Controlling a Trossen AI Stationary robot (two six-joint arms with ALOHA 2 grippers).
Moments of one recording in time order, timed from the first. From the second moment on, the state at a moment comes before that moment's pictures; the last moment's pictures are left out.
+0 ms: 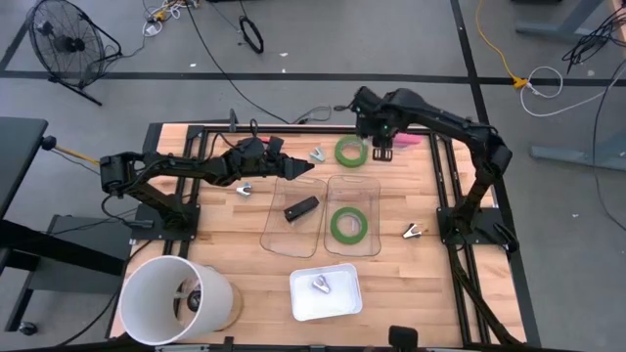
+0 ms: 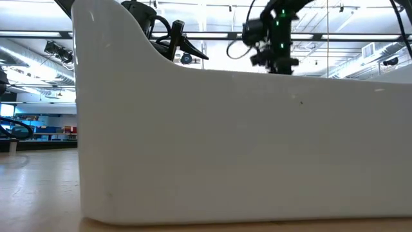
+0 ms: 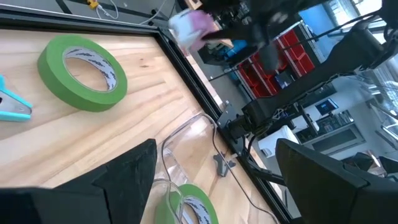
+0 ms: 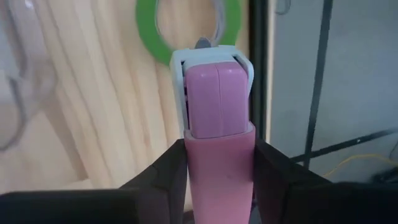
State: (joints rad) left arm 0.36 1.46 0.68 0.61 0.13 -0.88; right arm -0.58 1.75 1.66 -1.32 0.25 -0.49
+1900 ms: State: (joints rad) left arm 0.24 1.46 0.68 1.03 0.23 -0.68; right arm -0.30 1.75 2.02 -0.90 -0.38 0.23
